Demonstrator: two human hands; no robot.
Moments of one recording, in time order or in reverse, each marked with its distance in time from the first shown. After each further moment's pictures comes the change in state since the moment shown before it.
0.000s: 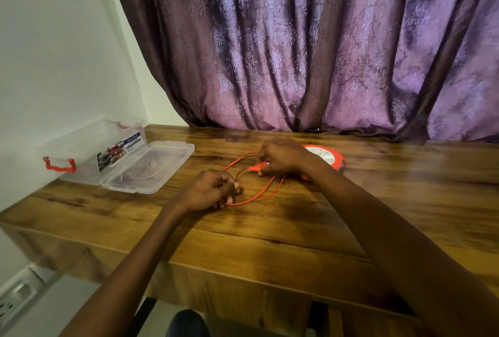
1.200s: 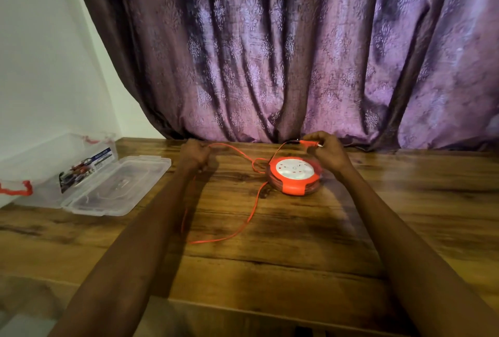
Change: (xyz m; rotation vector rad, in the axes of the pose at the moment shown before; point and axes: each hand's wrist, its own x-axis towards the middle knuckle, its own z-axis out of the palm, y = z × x) left_hand 0.148 -0.011 -0.033 0.138 0.483 -0.203; right_hand -0.075 0.110 0.006 0.894 0.587 0.671
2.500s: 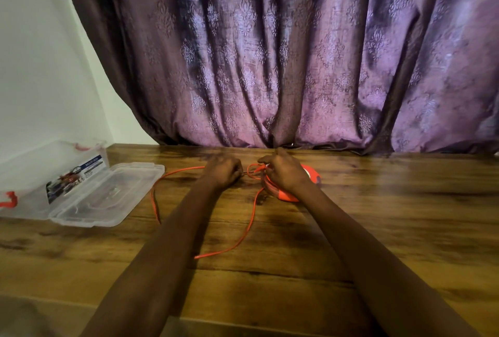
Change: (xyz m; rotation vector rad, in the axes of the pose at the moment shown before) left_hand -0.007 0.019 0.067 0.507 -0.145 0.565; right_hand -0.028 -0.031 0.073 -0.634 -0.250 -0.322
